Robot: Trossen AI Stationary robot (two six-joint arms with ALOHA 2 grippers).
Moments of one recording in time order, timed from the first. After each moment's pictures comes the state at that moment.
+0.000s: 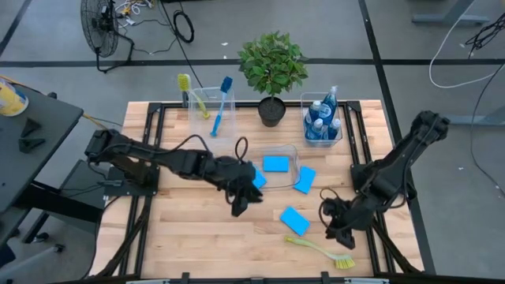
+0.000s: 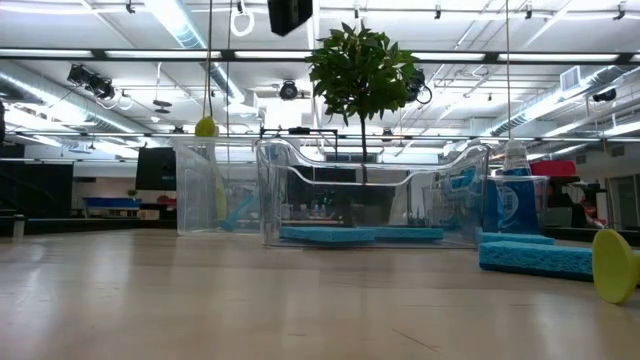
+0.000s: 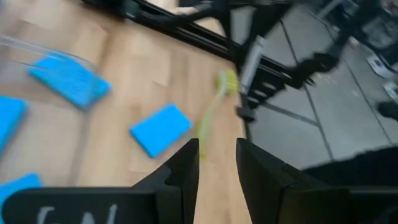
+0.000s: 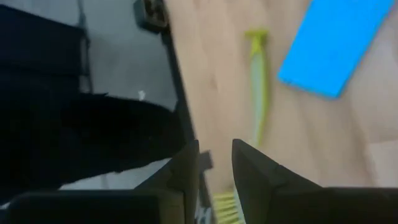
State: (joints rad) left arm -0.22 1.57 1.31 -0.22 0.09 -0.51; right arm 0.81 1.14 0.85 -0.54 0.02 1.18
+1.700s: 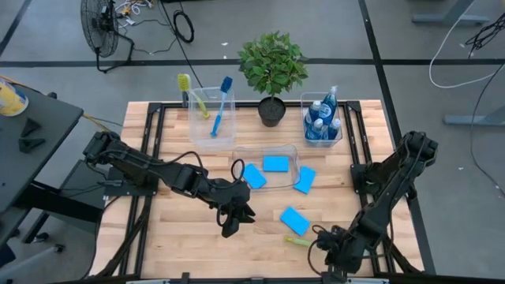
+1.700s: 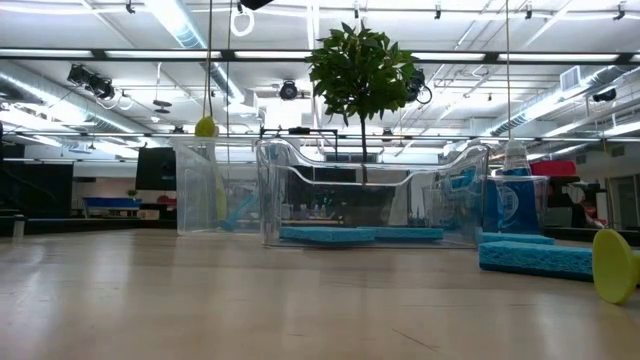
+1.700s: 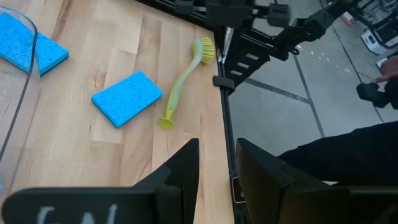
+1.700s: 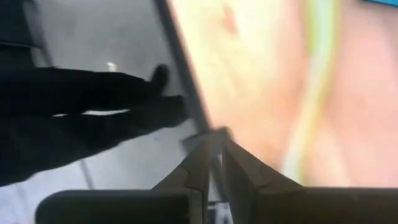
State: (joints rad) left arm -0.36 1.57 1.31 -0.27 0.03 -0.56; right arm 0.95 1.56 1.02 -0.47 0.00 1.35
